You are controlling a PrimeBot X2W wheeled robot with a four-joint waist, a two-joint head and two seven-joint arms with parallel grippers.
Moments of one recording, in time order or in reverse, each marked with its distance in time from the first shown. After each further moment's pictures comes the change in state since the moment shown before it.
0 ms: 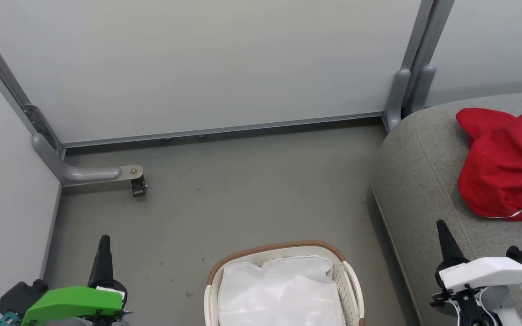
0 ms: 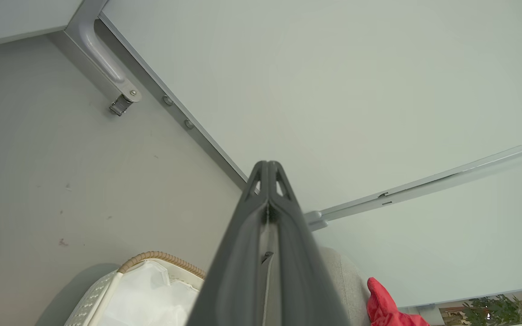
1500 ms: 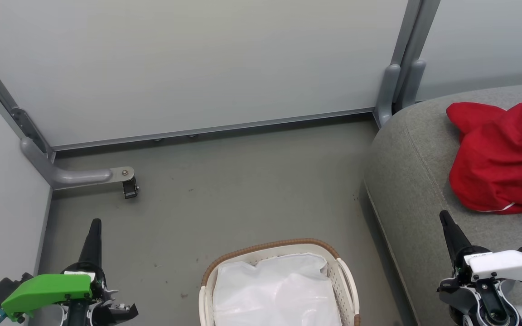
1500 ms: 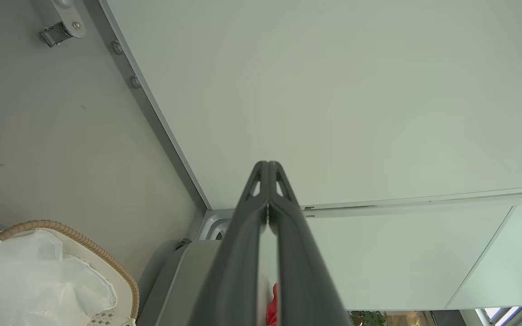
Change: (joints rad) left arm -0.053 0.001 0.058 -0.013 -0.372 0.000 0.113; right arm -0.017 -0.004 -0.040 -0.029 0.416 0.000 0.108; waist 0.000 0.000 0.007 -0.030
